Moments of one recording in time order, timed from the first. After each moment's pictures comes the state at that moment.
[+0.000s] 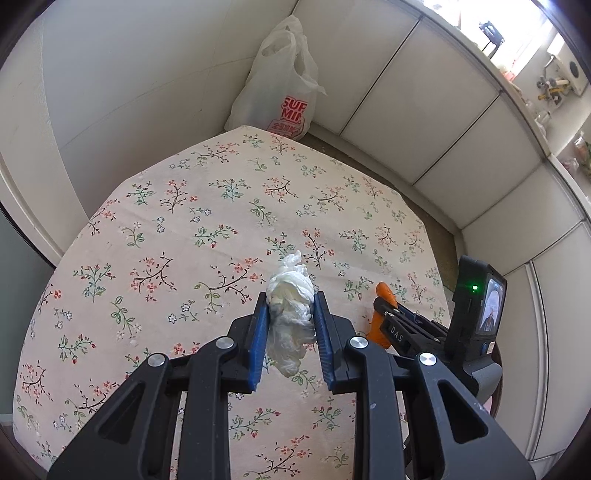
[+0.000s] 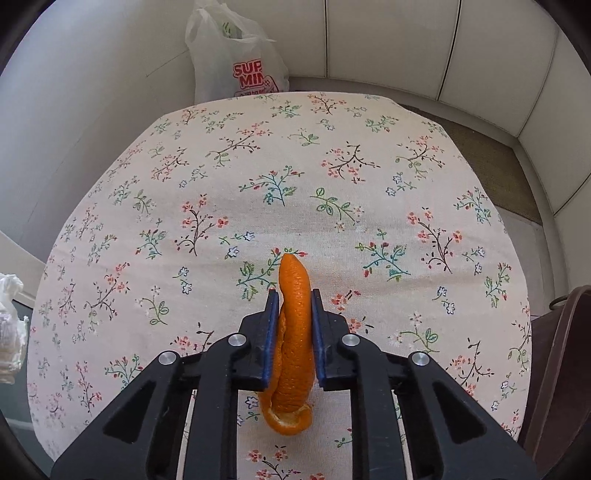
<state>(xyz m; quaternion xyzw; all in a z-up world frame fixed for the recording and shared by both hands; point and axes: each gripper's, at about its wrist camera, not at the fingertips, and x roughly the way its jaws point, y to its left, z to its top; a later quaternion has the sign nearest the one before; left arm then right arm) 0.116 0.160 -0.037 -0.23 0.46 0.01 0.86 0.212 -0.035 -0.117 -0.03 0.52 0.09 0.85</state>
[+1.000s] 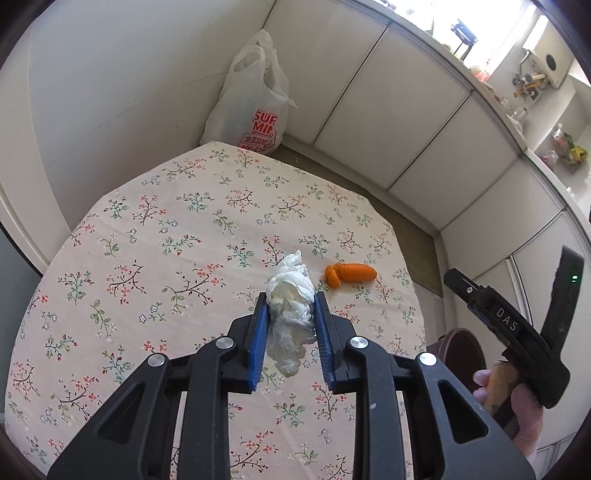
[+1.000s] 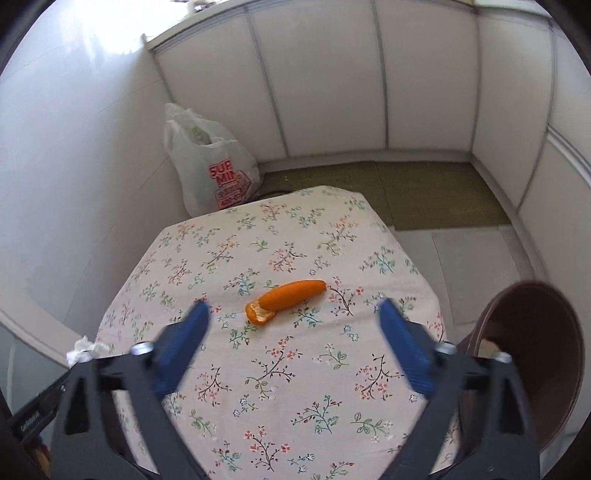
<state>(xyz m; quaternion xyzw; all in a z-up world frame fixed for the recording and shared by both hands) 0.105 0.130 -0.016 -0.22 0.43 -0.02 0.87 0.177 -0.132 -0.016 0.11 0.41 0.03 0.90</state>
